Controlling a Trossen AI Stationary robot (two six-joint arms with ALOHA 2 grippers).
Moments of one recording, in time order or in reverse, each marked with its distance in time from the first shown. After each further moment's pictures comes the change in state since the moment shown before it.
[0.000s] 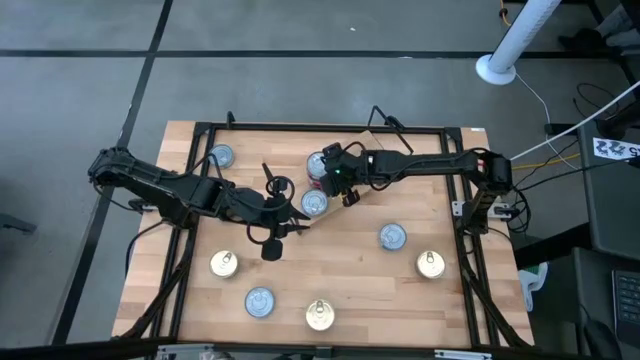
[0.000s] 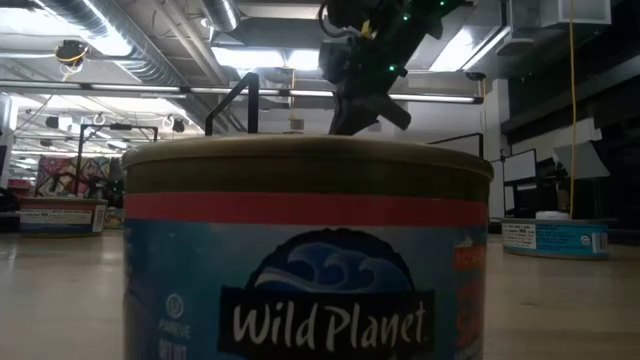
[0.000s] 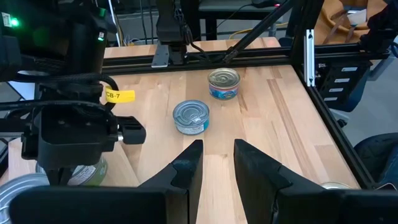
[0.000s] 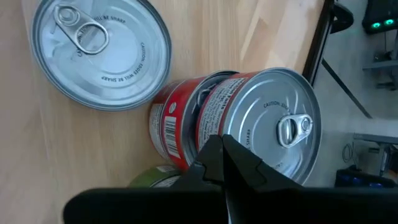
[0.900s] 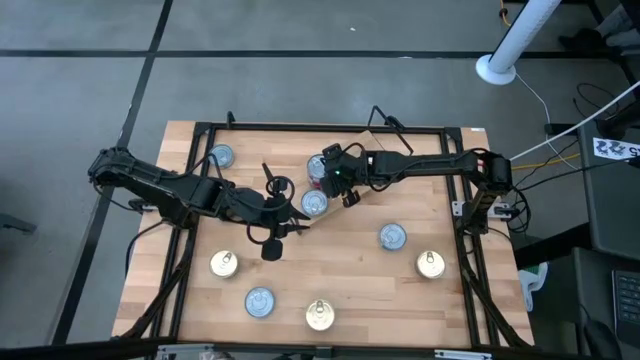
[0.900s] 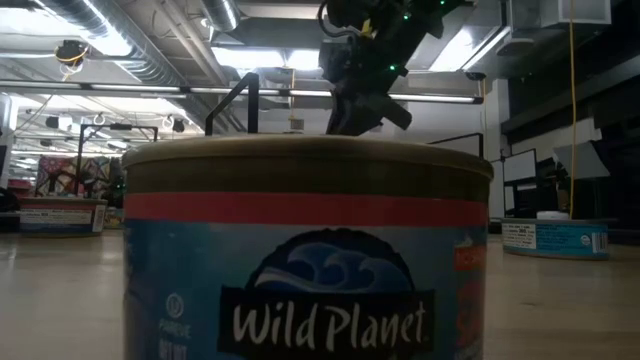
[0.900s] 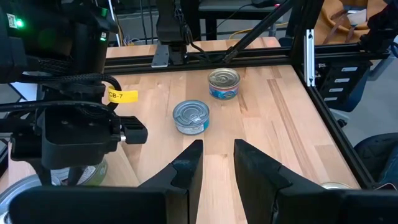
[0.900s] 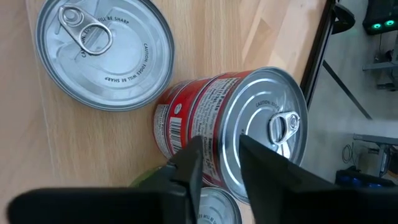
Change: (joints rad) left arm 0.000 0.000 0.000 0.000 0.000 0.000; right arm 0.002 0.000 0.000 -0.004 0.002 0.000
